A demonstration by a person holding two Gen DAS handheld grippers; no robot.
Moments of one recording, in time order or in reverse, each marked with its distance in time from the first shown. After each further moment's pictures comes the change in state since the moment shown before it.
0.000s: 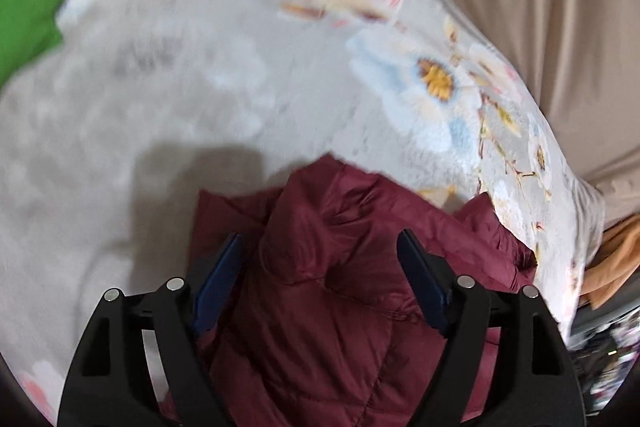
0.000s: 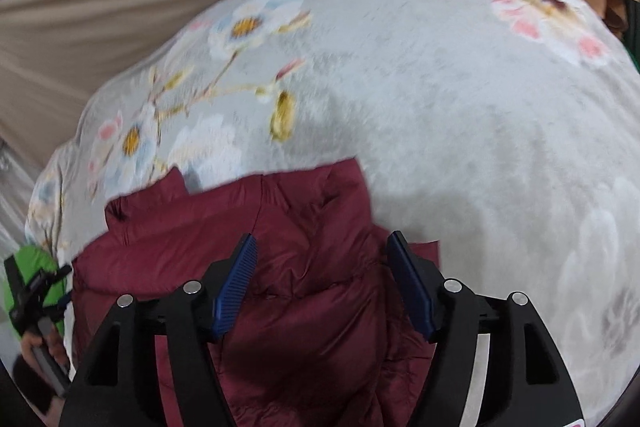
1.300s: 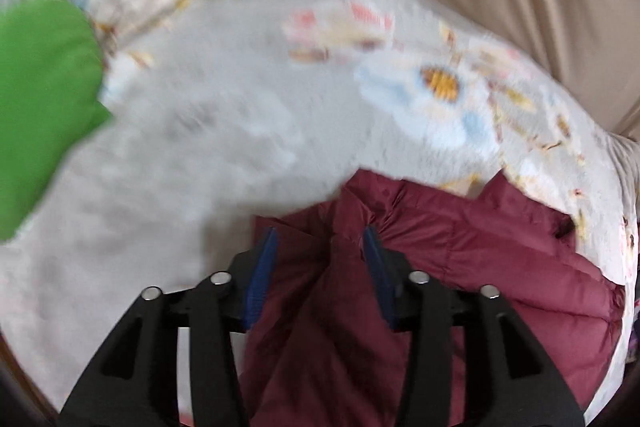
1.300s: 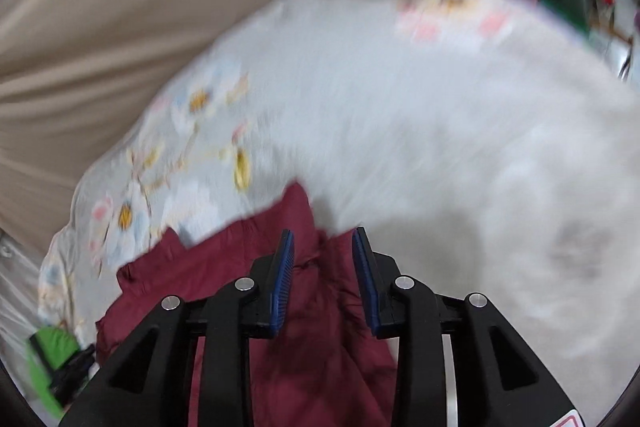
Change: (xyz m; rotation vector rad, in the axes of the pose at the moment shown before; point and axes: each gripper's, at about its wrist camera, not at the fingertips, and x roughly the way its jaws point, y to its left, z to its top) left arm -0.070 -0.029 -0.032 0.243 -0.201 0.212; right arm -0.087 -0.022 -0.026 0.238 -0.224 -0.071
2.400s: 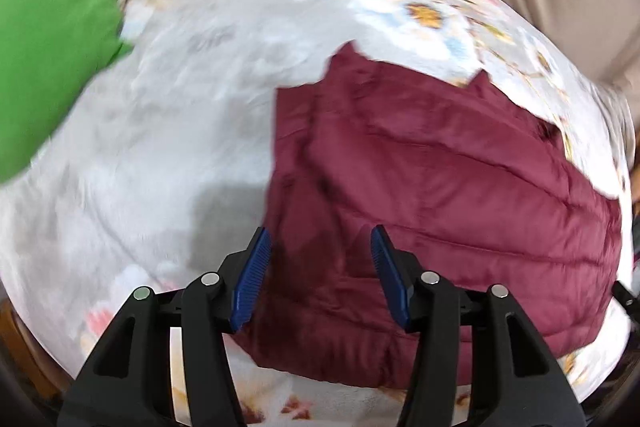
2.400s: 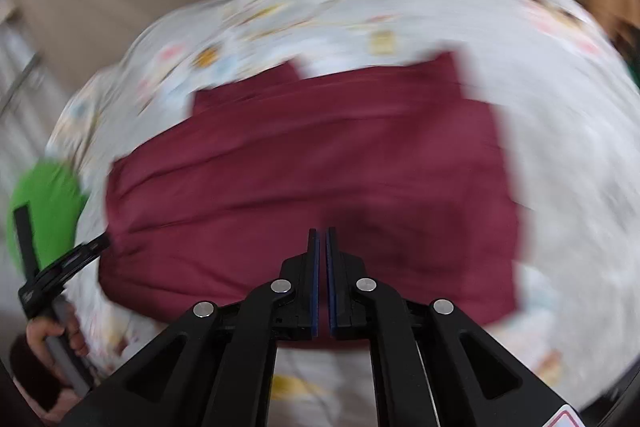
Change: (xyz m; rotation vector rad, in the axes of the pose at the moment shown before) left arm -0.021 0.030 -0.083 -0.009 0.179 -0.030; right arm 0.015 0.127 -0.110 -0.419 0.289 0.116
